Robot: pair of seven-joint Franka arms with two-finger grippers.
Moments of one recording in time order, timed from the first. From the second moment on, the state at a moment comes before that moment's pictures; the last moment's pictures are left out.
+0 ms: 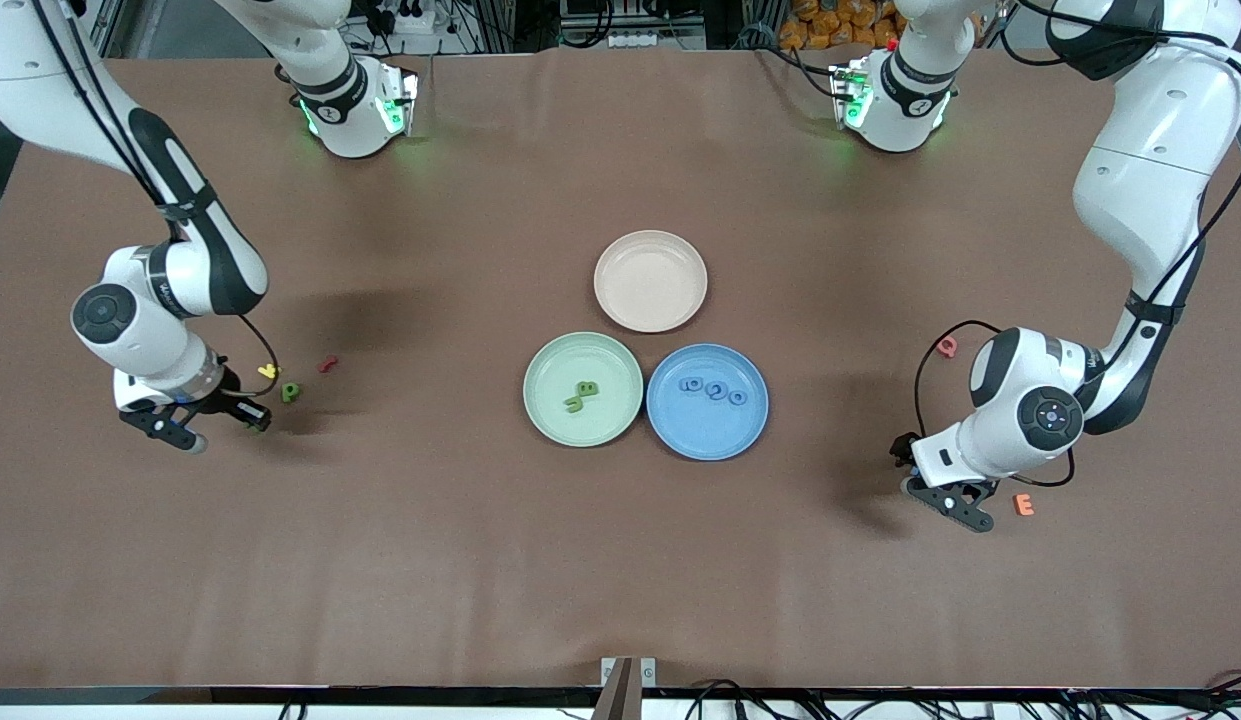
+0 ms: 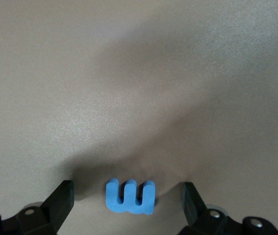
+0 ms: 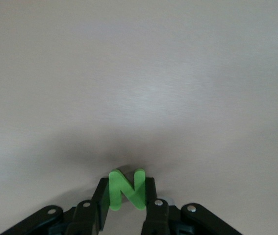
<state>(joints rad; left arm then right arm) 0.31 0.84 -0.47 -1.60 0.51 2.36 0.16 -0.32 0.45 0.25 -2.08 -0.27 2.63 0.59</state>
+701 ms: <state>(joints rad) 0.31 0.84 -0.47 -1.59 0.51 2.36 0.04 0.09 0.45 0.26 -1.97 -0.08 2.60 1.05</state>
